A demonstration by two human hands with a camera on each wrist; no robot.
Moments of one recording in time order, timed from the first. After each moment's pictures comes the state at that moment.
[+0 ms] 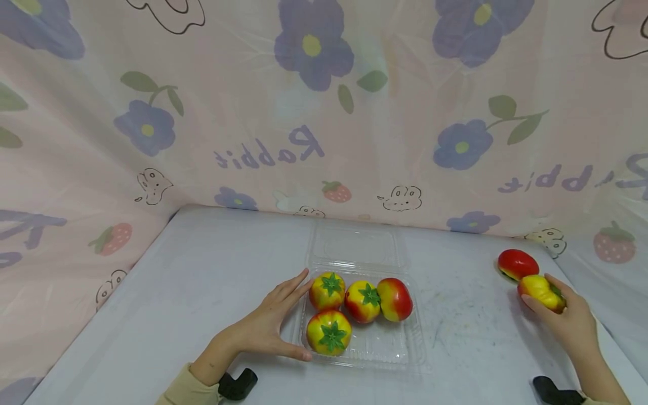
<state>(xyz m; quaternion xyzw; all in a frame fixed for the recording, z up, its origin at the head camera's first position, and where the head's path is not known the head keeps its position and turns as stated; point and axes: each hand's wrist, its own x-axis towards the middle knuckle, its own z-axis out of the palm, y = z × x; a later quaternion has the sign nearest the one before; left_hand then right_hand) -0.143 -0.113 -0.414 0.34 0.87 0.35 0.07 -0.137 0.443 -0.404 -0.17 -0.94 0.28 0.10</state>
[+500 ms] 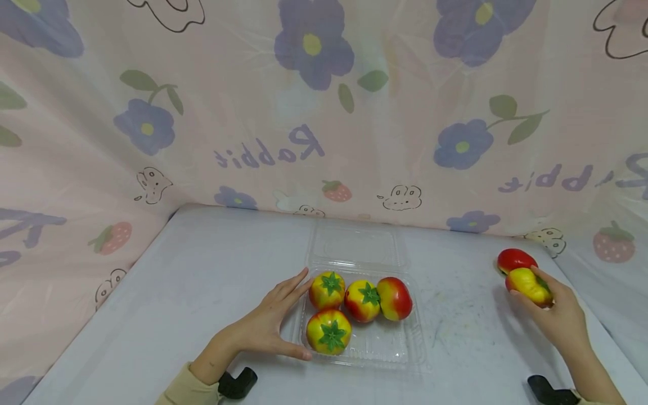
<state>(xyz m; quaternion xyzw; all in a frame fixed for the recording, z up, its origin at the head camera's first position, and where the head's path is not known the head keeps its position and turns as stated) -0.144 -0.114 -0.416 0.34 0.87 0.35 0.07 -0.136 0.414 -0.391 -0.11 -0.95 0.25 0.13</state>
